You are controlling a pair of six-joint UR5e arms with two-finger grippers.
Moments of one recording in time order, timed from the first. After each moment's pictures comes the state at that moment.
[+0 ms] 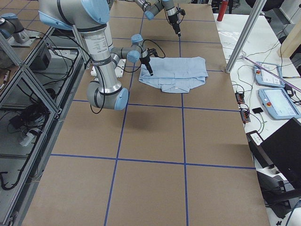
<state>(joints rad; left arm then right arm) -0.76 -1.96 -1.75 -2.11 -1.81 -1.42 0.26 -1.04 1.78 -1.51 1.43 1.00</state>
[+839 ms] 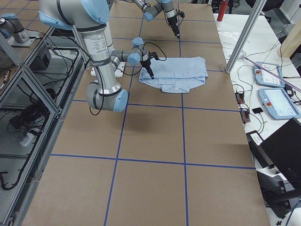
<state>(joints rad) -0.74 -1.97 -1.74 -2.11 -1.81 -1.42 0.27 -1.08 1.78 -1.51 1.43 0.96</state>
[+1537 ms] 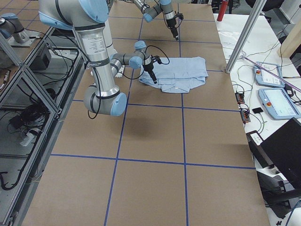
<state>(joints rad) -0.72 -1.98 -1.73 -2.11 -1.81 -1.43 0.33 -1.24 1.89 -1.51 1.45 0.91</state>
